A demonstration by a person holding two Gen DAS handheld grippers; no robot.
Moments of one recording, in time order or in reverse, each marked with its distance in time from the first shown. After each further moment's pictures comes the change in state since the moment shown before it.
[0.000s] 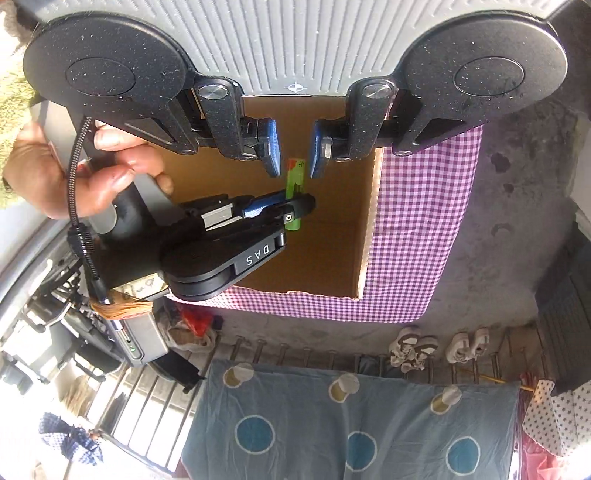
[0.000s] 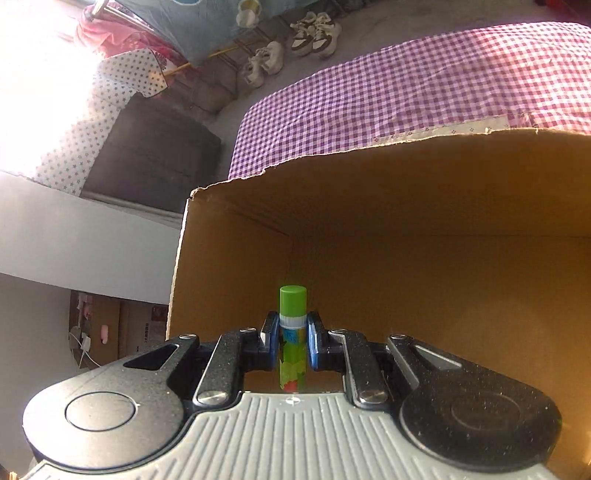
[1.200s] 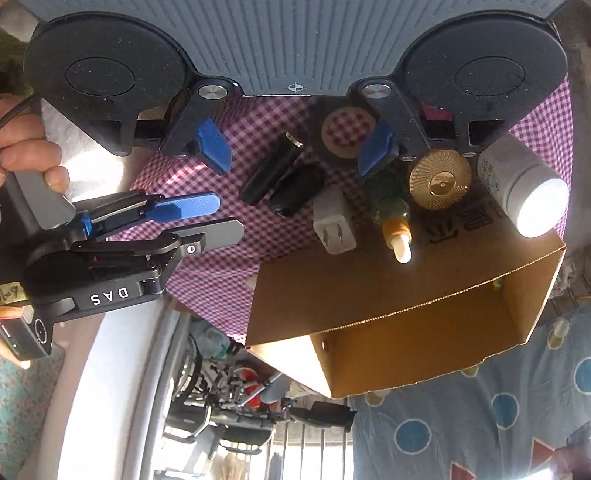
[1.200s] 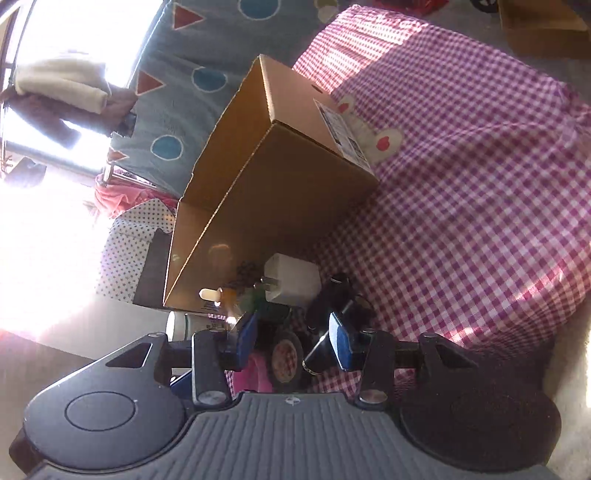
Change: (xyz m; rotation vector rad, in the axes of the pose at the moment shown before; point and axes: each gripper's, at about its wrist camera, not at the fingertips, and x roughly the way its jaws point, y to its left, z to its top) left arm -0.015 -0.131 -0.161 0.474 0.045 -0.169; right arm -0.149 -0.152 -0.344 0.394 -0.450 0.206
